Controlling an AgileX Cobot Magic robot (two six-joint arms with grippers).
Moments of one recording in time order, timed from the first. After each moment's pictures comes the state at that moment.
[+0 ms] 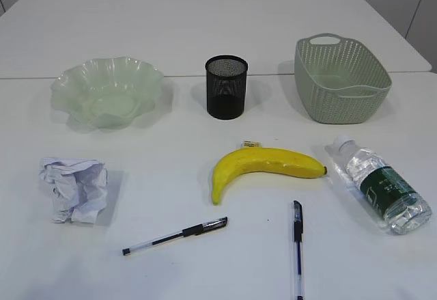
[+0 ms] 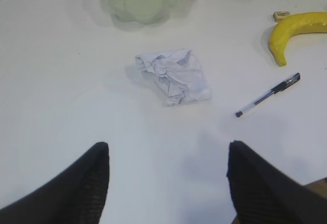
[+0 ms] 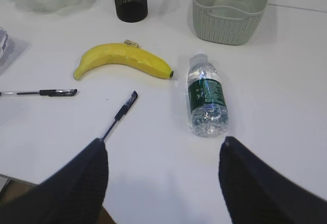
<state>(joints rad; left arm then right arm) -0.05 0.30 -0.70 -0.16 1.10 0.13 0.08 0.16 -0.65 0.18 1.12 -0.21</state>
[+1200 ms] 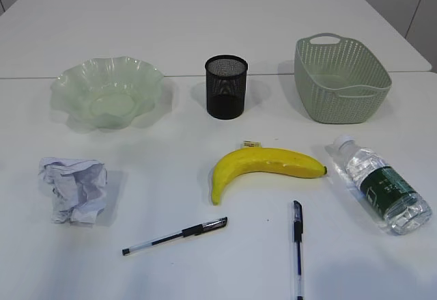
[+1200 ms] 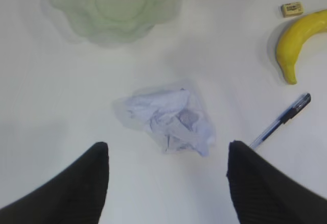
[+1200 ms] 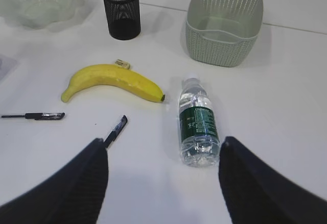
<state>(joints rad) -0.09 1.18 -1.16 -0.22 1.01 0.27 0.08 0.36 -0.69 0.18 0.95 -0.25</state>
